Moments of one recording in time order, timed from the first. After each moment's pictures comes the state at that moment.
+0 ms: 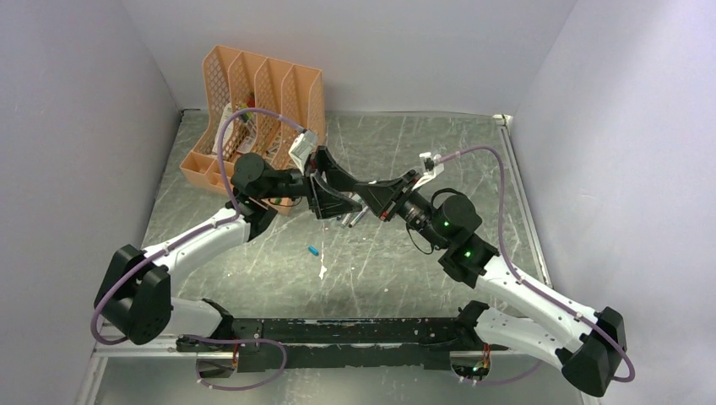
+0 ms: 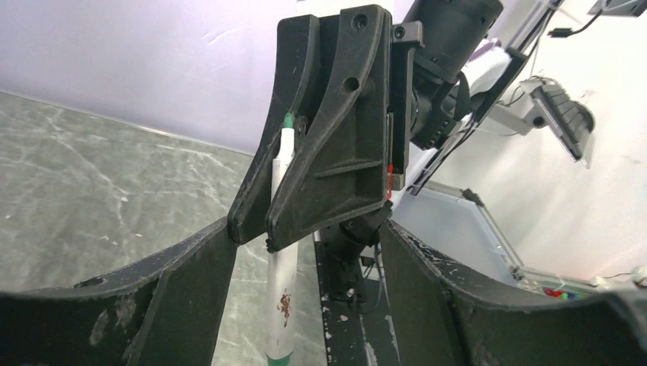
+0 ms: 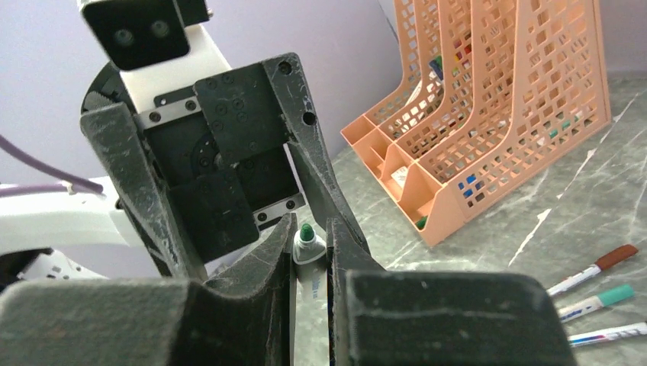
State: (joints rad) left arm -0.60 1.33 0.87 0.81 0.99 -0.66; right arm 0.80 0.91 0.69 0.40 -0.02 0.60
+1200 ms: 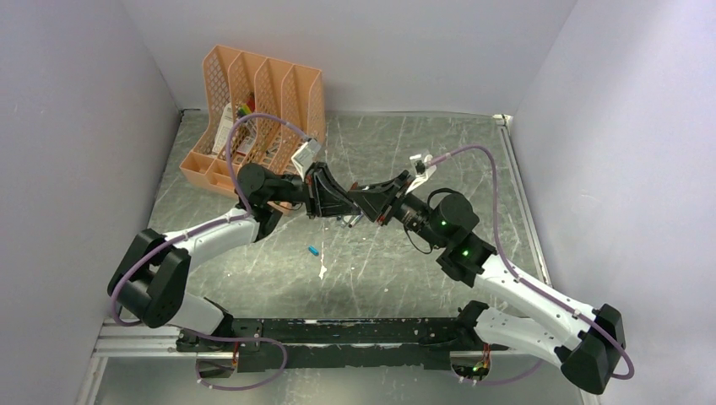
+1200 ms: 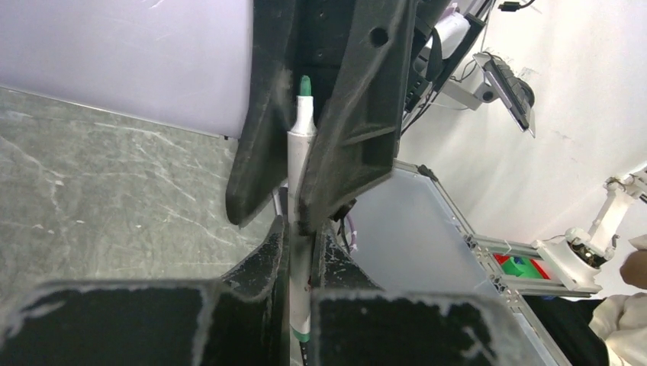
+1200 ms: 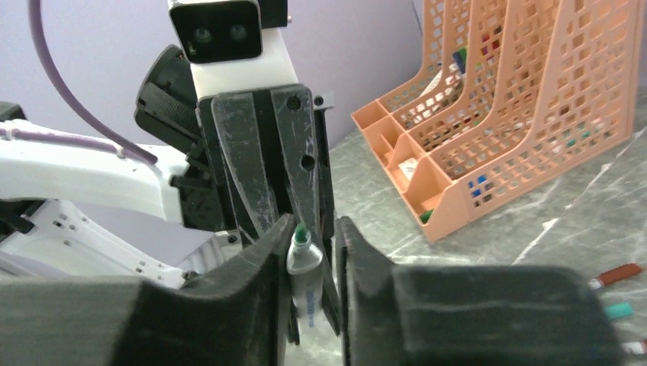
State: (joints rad) left arm -0.59 1.45 0.80 1.13 1.13 -0.87; right arm 0.81 0.92 0.70 0.38 -0.12 0.50
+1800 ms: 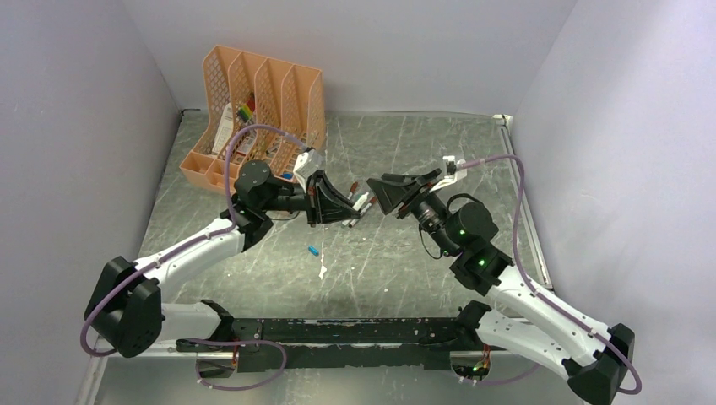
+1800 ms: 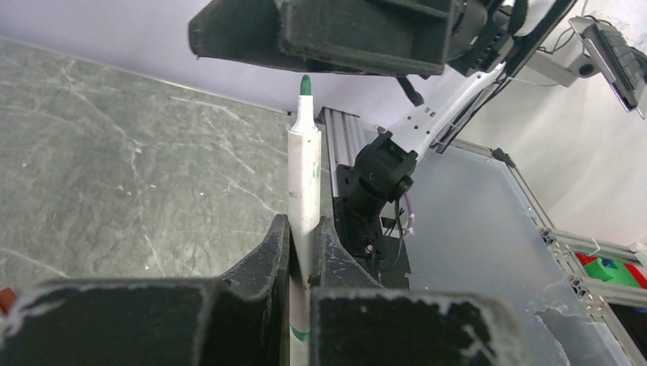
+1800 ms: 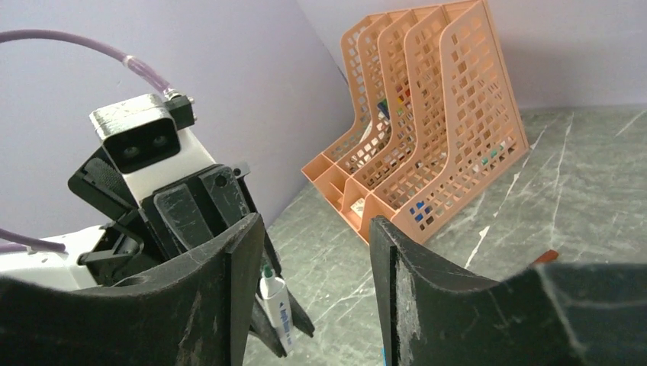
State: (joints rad) left arm -0.62 1.26 0.79 0.64 0.99 -0.46; right arm 0.80 0.80 0.69 0.33 0.14 0.52
